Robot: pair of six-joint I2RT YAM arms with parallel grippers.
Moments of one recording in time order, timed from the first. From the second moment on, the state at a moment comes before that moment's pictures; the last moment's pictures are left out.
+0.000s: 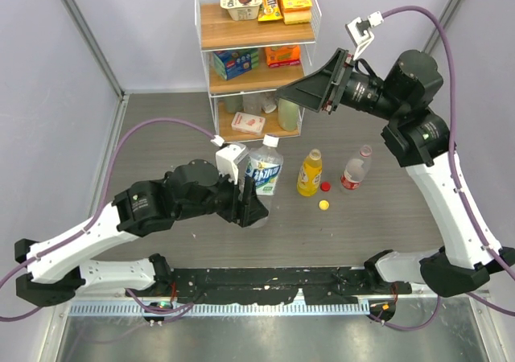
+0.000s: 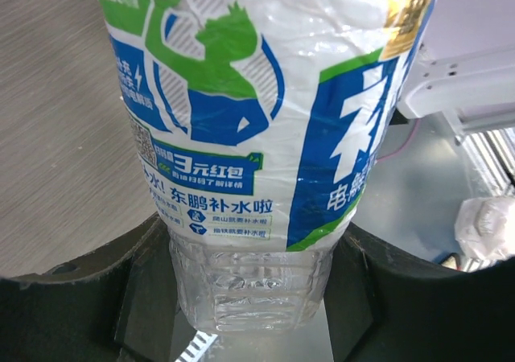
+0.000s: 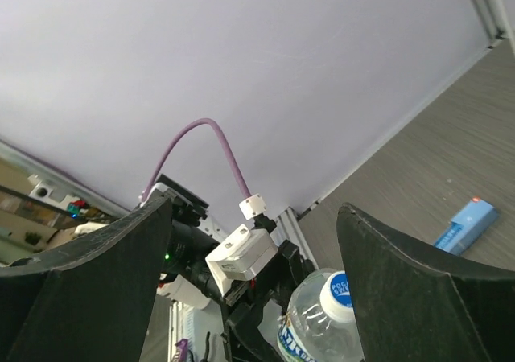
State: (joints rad) left arm -1.16 1.01 1.29 -0.77 -0.07 -0.60; right arm 0.47 1.29 1.75 -0.27 -0.73 0.85
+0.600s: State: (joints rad) left arm -1.16 1.20 1.47 -1.01 -0.32 -0.57; right arm 0.61 1.48 2.01 -0.92 -0.31 0.75
